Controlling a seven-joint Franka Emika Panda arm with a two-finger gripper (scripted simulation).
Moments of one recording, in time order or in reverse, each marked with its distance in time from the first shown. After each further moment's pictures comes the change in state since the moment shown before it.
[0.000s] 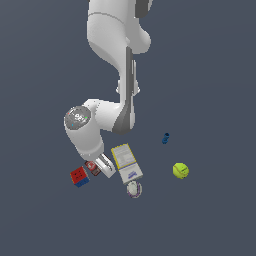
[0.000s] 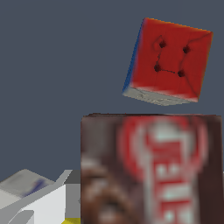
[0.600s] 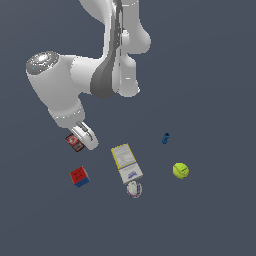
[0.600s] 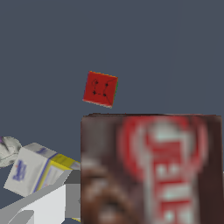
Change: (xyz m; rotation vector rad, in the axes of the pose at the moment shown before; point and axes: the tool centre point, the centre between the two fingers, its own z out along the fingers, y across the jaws) arm -0.001 0.068 -0.117 0.002 0.000 0.001
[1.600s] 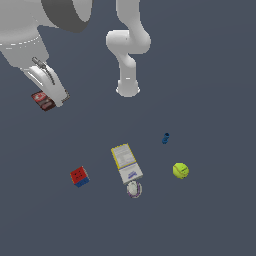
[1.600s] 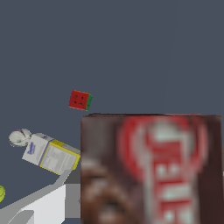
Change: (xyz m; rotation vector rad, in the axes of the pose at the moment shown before) arm 0.004 0.084 -0.151 -0.002 0.002 0.001
